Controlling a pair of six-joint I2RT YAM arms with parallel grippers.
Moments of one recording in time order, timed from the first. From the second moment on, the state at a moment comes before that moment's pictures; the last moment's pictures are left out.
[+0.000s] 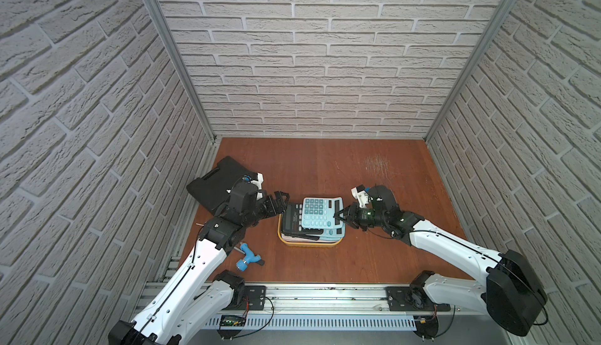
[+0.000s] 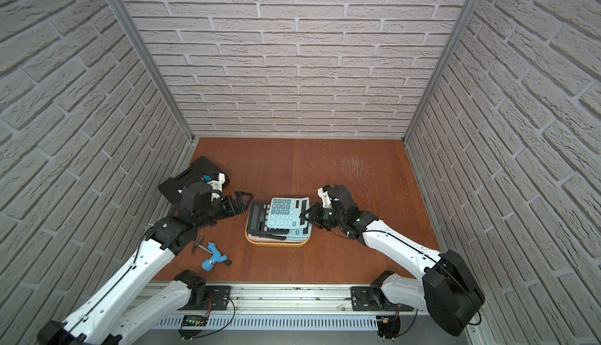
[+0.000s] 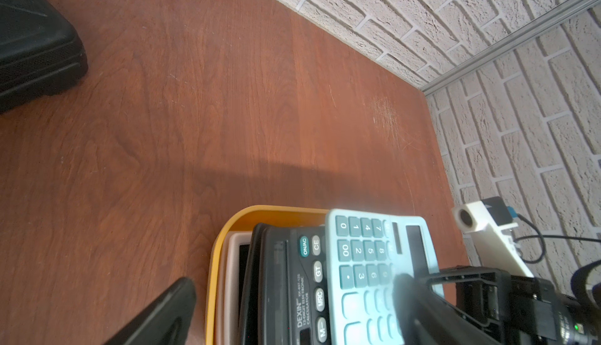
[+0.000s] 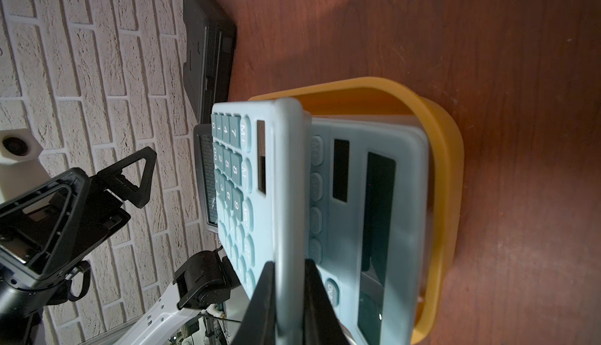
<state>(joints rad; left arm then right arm) -0.33 0.83 0.74 -0.53 0.13 -0.67 0.55 1.20 0.65 -0.14 -0.47 1.05</state>
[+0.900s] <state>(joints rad) -0.33 0.79 0.74 -0.58 0.13 -0.67 0.56 1.11 0.69 -0.41 -0.40 0.91</state>
